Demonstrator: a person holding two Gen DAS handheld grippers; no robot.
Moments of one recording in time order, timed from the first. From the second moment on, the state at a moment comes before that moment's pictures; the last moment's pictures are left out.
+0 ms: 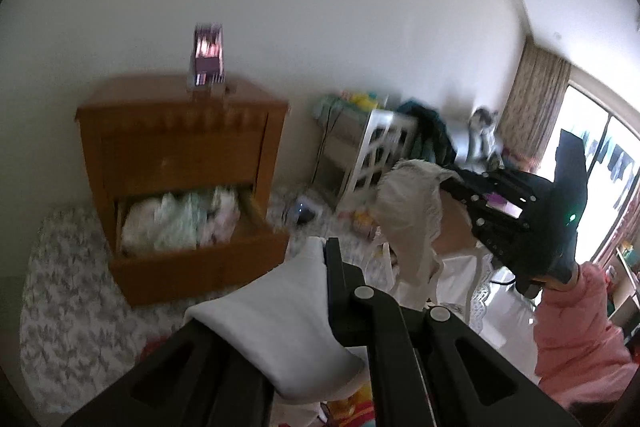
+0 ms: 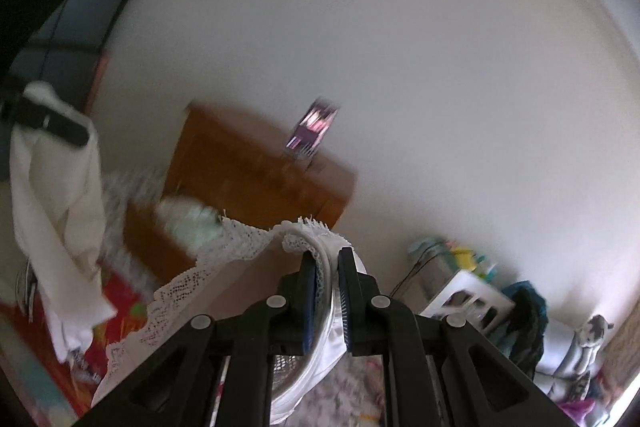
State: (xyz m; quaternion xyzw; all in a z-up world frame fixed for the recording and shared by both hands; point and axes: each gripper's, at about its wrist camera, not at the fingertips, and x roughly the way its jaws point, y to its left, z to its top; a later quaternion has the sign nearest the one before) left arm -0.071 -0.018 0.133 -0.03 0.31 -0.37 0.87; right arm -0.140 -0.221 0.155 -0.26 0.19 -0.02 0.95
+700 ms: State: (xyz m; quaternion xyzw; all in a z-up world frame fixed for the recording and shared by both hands) left arm -0.004 0.039 -0.025 -0.08 0.50 -0.22 0.83; right arm -0.026 -0.097 -0.027 -0.19 0.40 0.17 0.88
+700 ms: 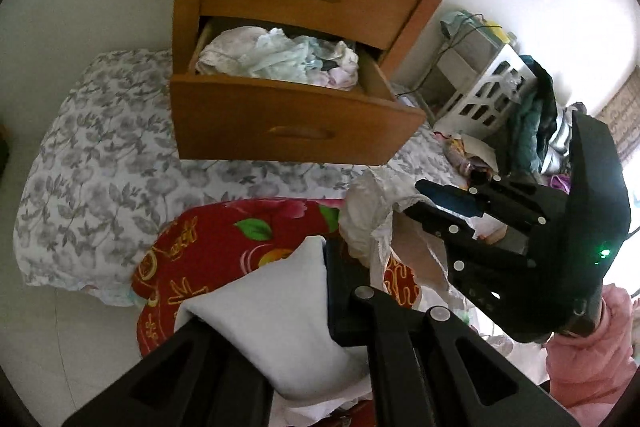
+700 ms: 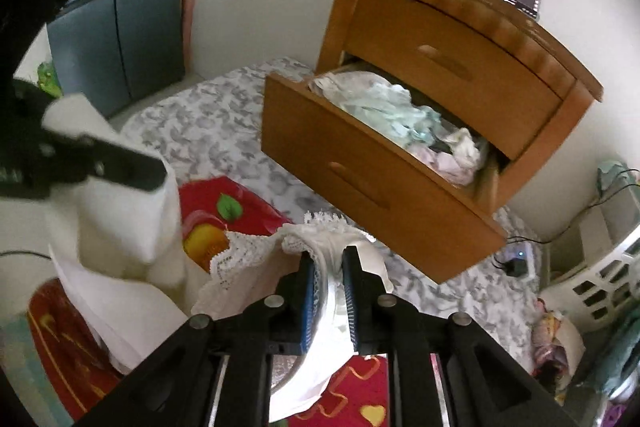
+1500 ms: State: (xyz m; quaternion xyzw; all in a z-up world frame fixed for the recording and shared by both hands) left arm -0.025 0.066 -0.004 -0.02 0.50 -0.22 0.84; right arm -0.051 -0.121 -0.013 -0.16 0.40 0.17 0.89
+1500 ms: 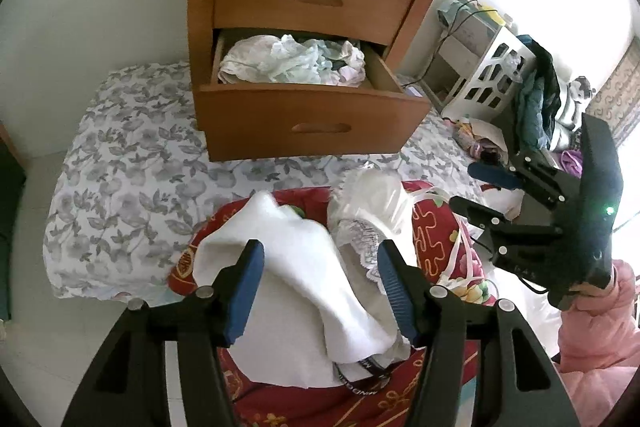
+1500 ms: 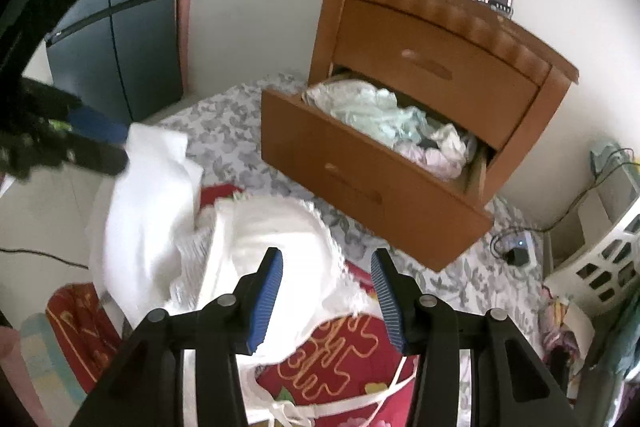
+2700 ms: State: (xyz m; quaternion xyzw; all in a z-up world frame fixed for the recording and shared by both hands) left arm -0.012 0.080 -0.024 0.02 0.48 -0.14 0.87; right arm -0.037 -0.141 -0.034 -0.11 0.45 0.16 0.87
